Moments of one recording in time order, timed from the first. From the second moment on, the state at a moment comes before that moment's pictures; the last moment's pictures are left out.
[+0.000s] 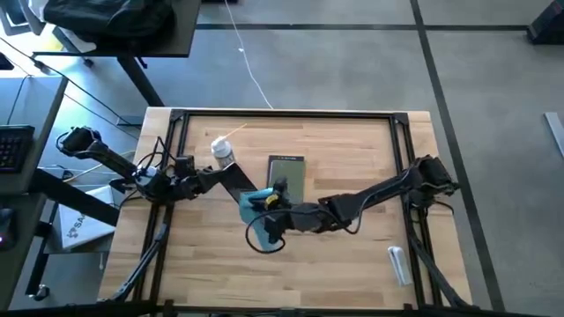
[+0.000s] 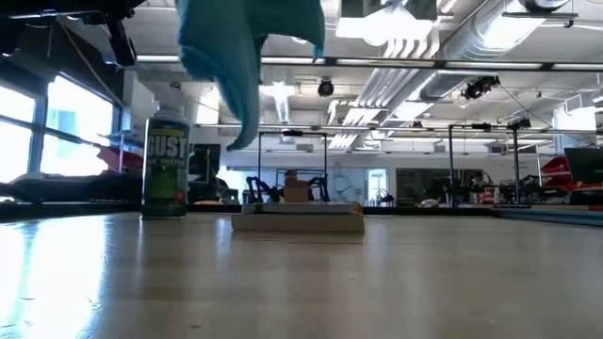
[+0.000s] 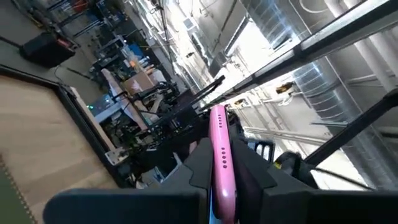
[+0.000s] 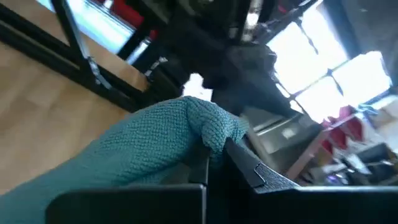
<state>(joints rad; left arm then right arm) -0.46 0.81 0.21 1.05 -0.72 -0.74 0.35 1.92 1.52 0.16 0.61 -0.63</state>
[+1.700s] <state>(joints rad) -0.51 0.90 0.21 1.01 -0.69 -0.83 0.36 1.87 1.52 0.12 0.62 -0.76</state>
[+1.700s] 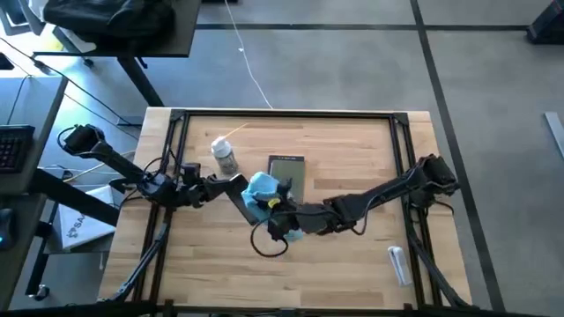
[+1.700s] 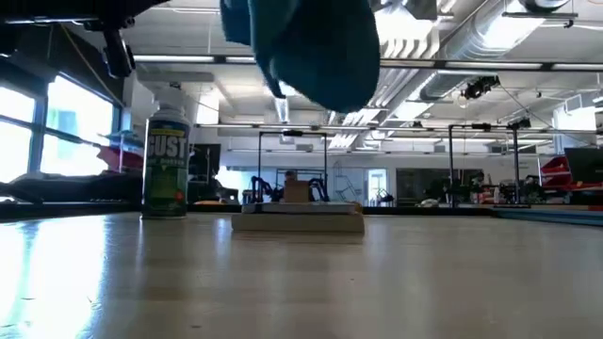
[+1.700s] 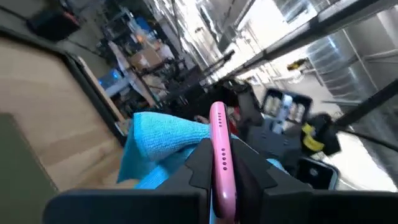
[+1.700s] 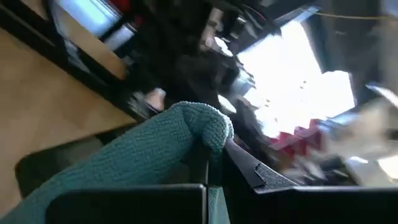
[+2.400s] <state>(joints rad) -0.51 0.96 0.21 1.04 -0.58 -0.79 0.29 1.87 1.52 -0.10 0.29 -0.55</state>
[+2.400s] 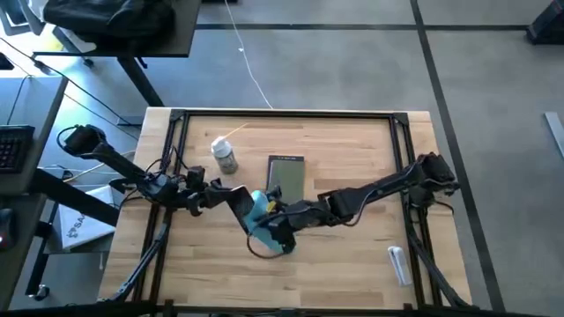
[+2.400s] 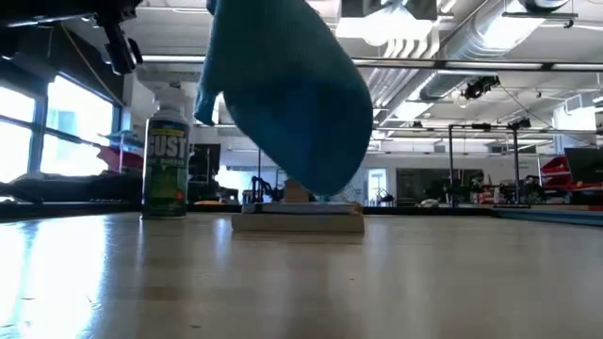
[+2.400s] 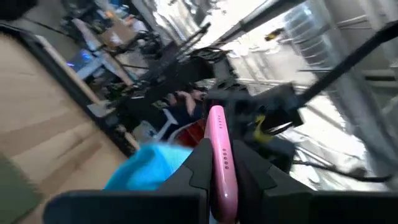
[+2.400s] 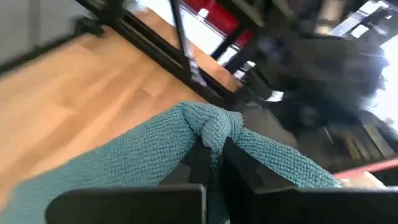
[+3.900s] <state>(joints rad) -0.84 1.39 0.62 0.39 -1.00 0.59 0.33 1.81 1.60 -0.54 0.33 -0.14</state>
